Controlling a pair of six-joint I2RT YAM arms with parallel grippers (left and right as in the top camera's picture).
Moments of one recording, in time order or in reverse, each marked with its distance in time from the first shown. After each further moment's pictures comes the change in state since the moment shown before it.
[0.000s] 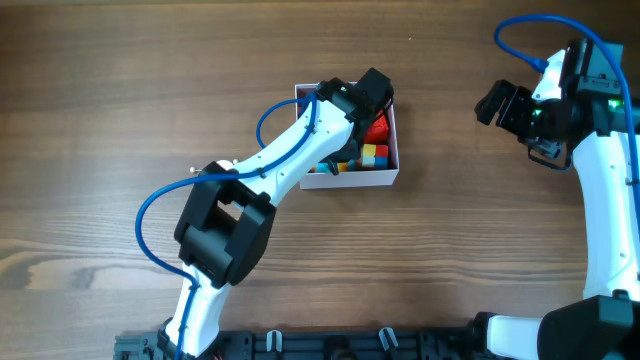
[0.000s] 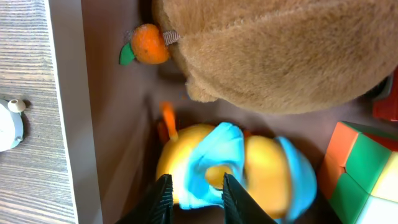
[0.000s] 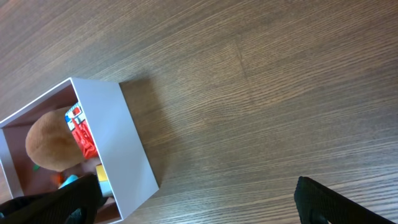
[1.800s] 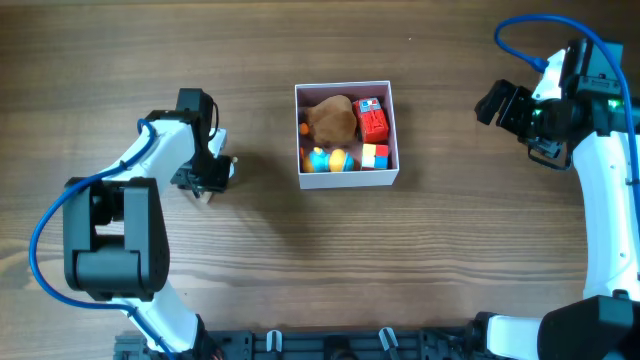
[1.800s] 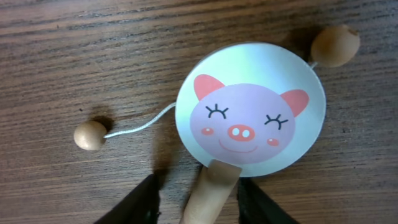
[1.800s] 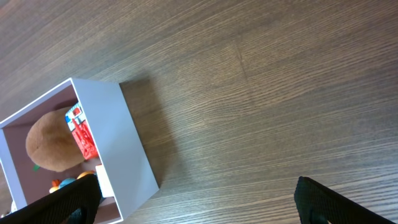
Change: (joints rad) left arm 0.647 -0.262 -0.649 0.309 0.203 0.816; right arm 0.000 0.000 0.000 0.002 0.000 0.000
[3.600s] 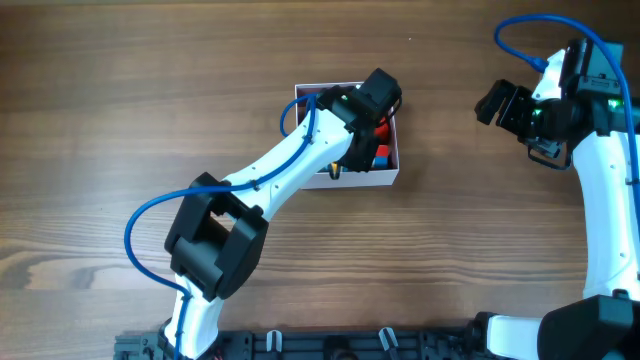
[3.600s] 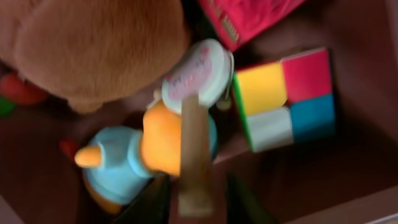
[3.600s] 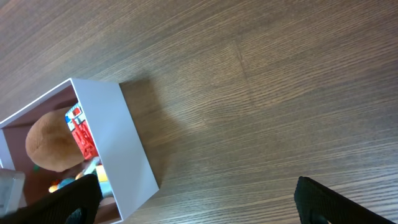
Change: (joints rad) left arm -0.678 0.189 0.589 -0.196 -0.014 -0.394; right arm 0.000 0.000 0.000 0.001 0.000 0.000
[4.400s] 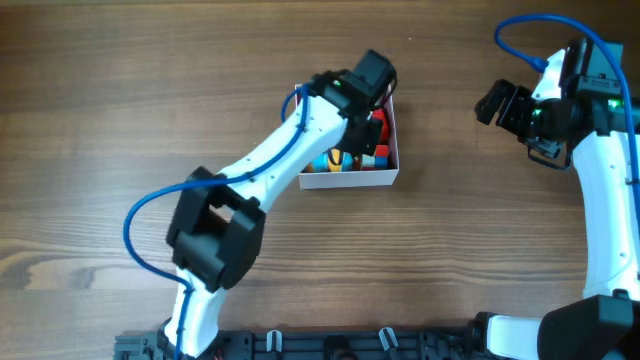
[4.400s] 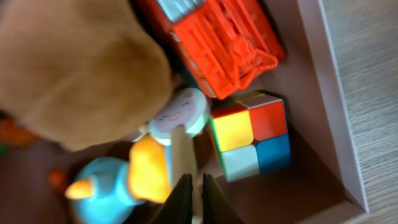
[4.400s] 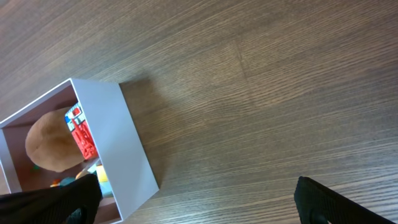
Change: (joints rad) left arm 0.043 0.034 0.084 0.042 0.111 -0.002; right arm 0.000 0.000 0.000 0.000 0.000 0.000
